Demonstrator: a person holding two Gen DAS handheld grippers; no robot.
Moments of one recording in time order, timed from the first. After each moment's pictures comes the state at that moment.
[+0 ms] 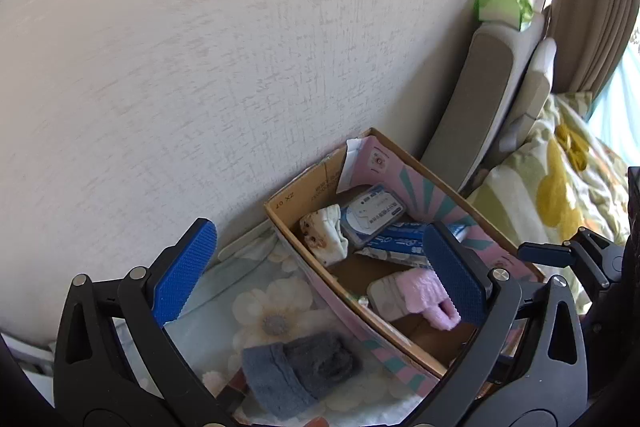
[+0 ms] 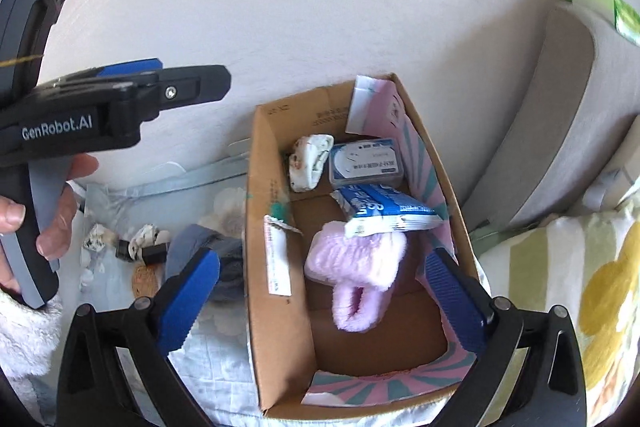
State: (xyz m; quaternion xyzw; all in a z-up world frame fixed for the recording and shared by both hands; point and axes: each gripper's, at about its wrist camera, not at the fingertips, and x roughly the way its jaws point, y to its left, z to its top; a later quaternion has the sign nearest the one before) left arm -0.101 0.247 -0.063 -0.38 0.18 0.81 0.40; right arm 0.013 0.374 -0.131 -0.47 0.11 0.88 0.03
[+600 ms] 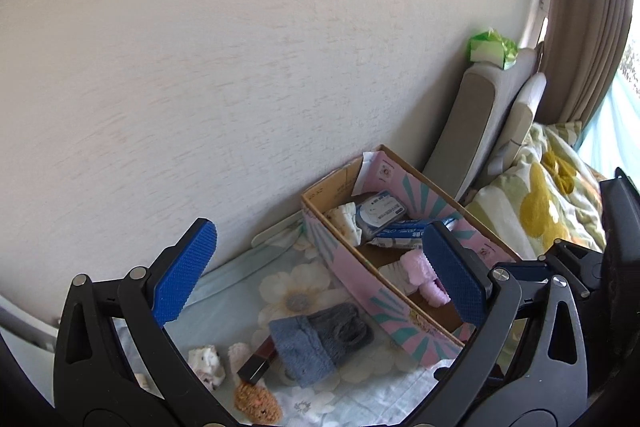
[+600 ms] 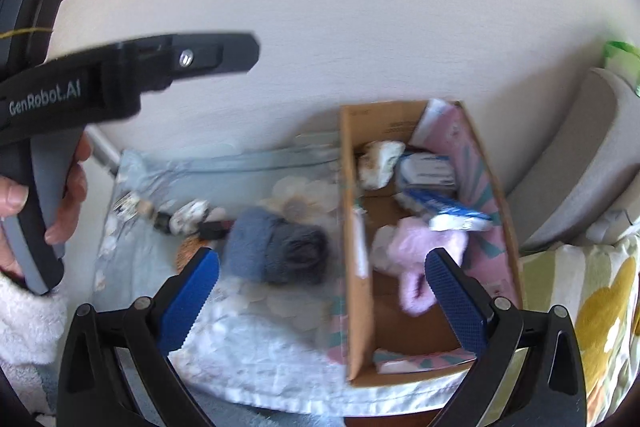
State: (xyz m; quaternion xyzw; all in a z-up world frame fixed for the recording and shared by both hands) left arm -0.084 0.149 -0.020 -0.34 0.13 0.84 0.41; right arm 0.026 0.293 -0.101 -0.47 0.06 0.88 -0.03
